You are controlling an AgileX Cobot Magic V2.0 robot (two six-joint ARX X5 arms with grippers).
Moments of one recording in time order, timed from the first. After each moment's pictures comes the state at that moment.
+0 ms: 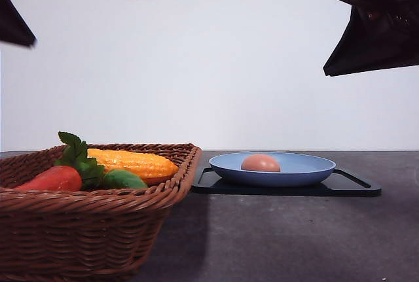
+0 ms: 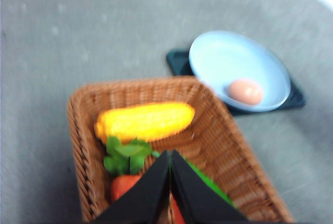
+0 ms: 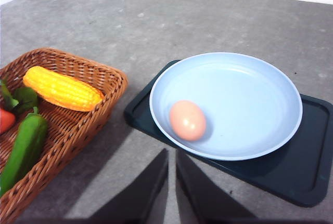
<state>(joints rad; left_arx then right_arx) -0.49 0.53 0.53 -0.34 -0.02 -0.26 0.61 0.83 0.42 0.07 0.06 0.15</state>
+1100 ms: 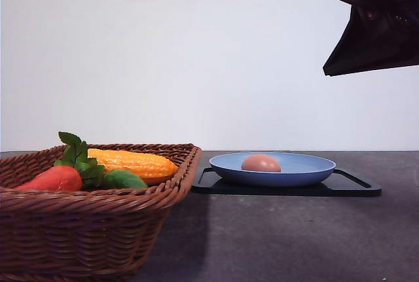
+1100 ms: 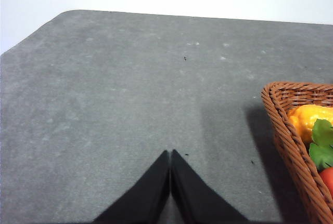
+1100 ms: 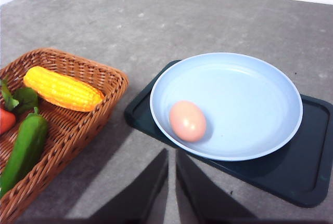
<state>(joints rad) 0.01 0.00 0.05 -0.25 -0.02 -0.04 0.61 0.83 0.42 0.07 0.06 0.15</state>
